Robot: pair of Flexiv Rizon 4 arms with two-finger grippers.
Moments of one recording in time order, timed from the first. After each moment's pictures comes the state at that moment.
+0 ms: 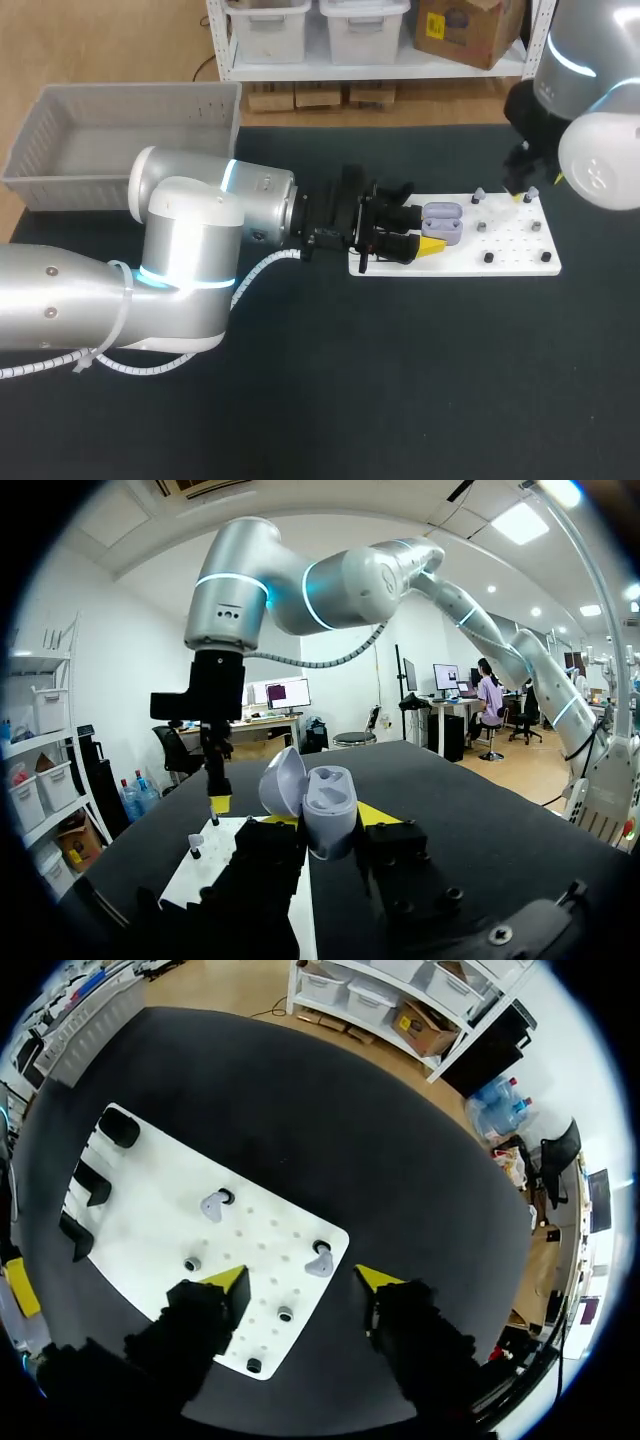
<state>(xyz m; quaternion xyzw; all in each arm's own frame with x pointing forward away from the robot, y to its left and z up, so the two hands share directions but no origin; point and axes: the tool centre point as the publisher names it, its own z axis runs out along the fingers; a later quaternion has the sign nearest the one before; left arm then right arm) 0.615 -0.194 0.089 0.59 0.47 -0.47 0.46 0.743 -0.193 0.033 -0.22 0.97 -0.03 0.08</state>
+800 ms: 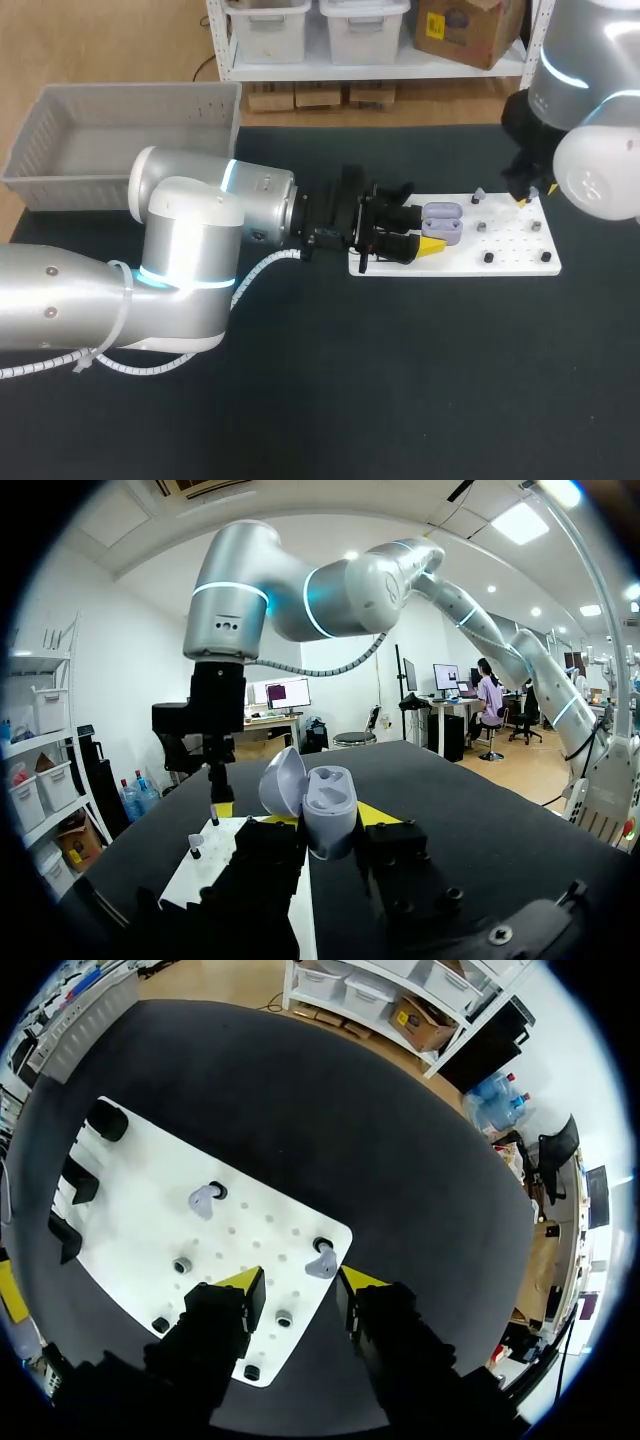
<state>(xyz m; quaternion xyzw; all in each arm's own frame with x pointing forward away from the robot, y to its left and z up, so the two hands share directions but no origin) 0.615 -0.194 0.089 0.59 0.47 -0.47 0.46 0.743 -0.196 0.019 -0.22 0.97 -0.04 0.08</state>
